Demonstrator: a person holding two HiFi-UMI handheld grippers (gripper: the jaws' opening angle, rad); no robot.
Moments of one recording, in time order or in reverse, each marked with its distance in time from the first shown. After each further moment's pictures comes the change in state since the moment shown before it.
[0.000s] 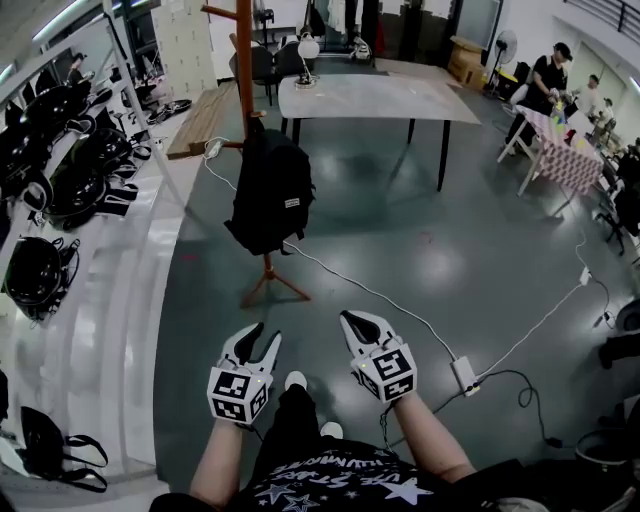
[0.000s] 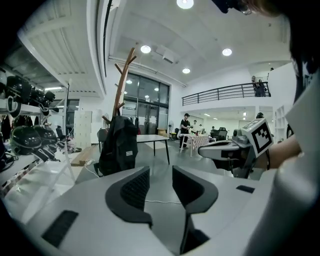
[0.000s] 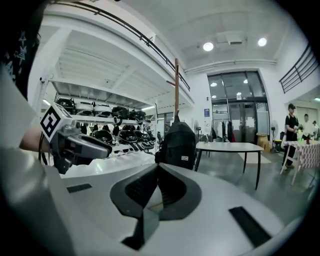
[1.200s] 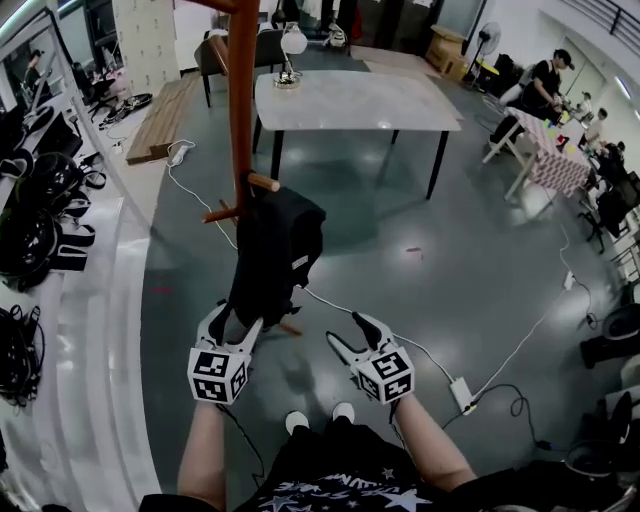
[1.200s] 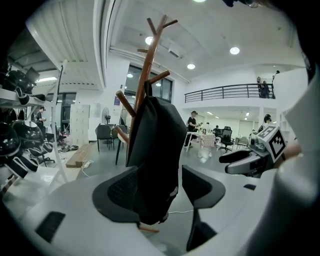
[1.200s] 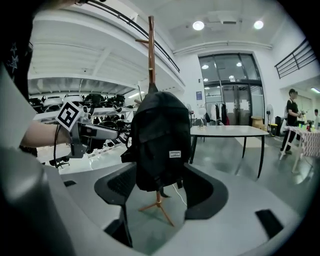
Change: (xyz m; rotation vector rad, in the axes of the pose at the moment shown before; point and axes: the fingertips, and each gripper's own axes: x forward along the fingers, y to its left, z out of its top) left arm 0.248 0.264 0.060 -0.018 0.040 -0.022; right arm 0.269 -0.128 -0.009 0.107 0.157 -0.059
